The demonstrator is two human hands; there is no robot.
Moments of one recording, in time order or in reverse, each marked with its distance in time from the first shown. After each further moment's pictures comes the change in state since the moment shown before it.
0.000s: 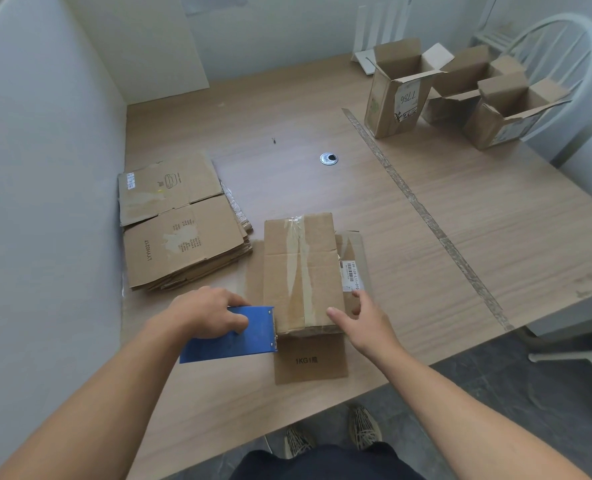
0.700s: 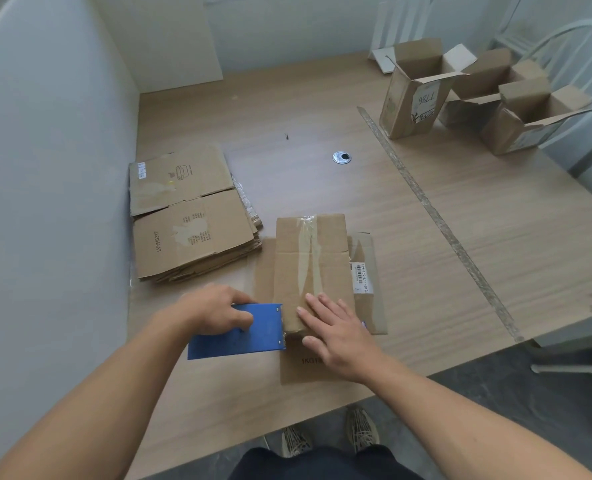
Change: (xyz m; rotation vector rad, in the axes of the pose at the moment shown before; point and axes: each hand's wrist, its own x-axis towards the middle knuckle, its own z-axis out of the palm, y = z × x) left_hand 0.004 -0.015 0.003 -0.129 -0.055 0.047; right_hand 0.005 0.000 0.043 -0.651 -0.199 -0.722
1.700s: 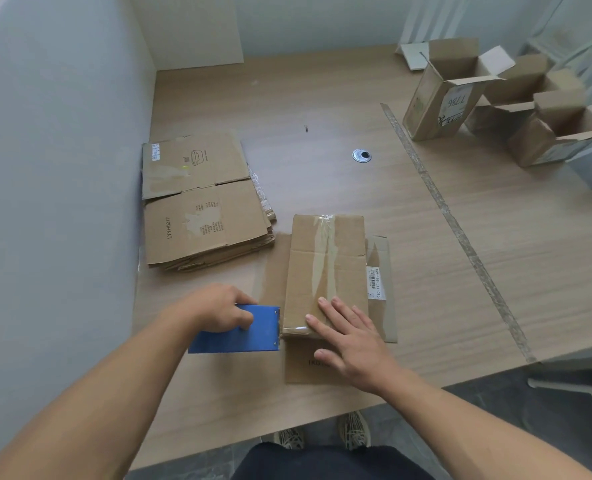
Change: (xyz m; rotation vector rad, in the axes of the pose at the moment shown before) left_hand 0.021 -0.029 0.011 -0.051 -0.004 -0.019; right_hand 0.000 0.013 0.010 -0.130 0.043 -0.012
